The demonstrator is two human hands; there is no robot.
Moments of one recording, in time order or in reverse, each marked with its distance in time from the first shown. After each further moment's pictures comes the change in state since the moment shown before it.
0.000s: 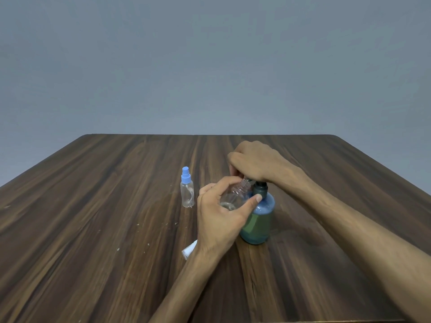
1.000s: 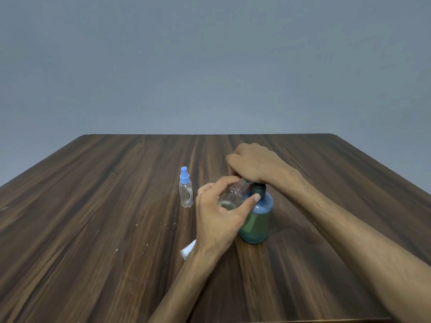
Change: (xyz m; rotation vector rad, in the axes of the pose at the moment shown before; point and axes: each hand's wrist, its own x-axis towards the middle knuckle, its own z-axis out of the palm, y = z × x) left_hand 0.000 0.001 -0.001 0.011 -0.007 0.012; right_hand 0.002 0.001 0.006 -0.038 -0.008 0.009
